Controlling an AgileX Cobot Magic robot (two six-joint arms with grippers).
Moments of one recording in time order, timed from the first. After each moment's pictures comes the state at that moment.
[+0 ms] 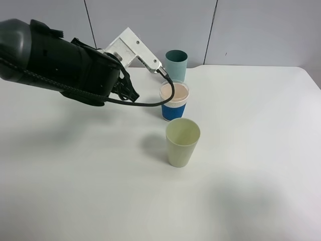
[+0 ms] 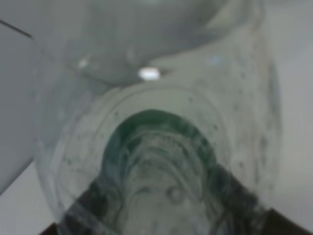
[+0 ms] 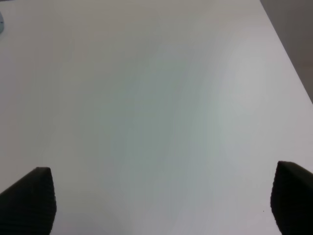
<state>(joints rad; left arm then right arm) -0.81 1.84 -1.01 -1.67 -0.93 1.89 -0.03 0.00 -0.50 -0.07 1.07 0.03</state>
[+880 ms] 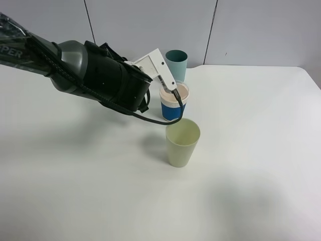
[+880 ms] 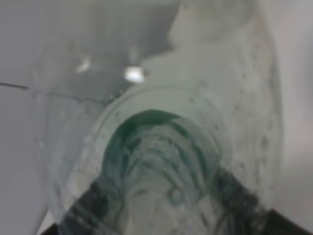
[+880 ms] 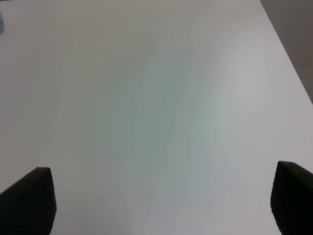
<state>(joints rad) -0.85 2.01 -1.15 -1.68 -0.99 2.10 -0.03 0.00 -0.50 -0.07 1.07 0.03</state>
